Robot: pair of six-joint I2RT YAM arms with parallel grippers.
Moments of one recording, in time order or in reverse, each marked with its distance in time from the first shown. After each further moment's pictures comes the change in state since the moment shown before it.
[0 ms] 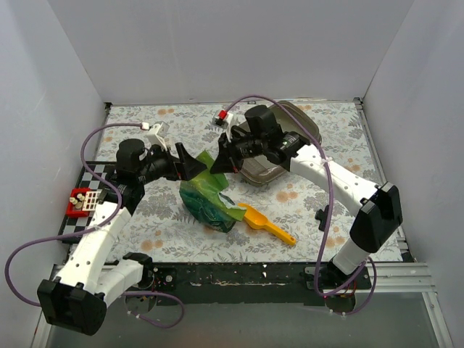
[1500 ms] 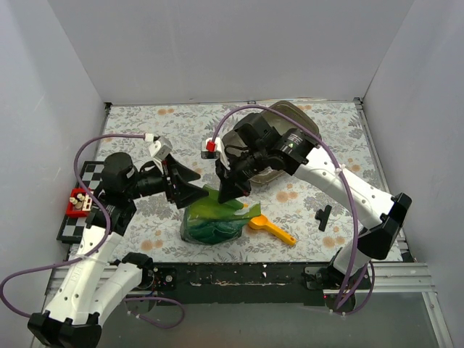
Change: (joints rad) left arm -0.038 -0.212 -0.030 0.029 0.369 0.189; right arm 0.174 -0.021 0.318 -0.689 -0.021 -0.413
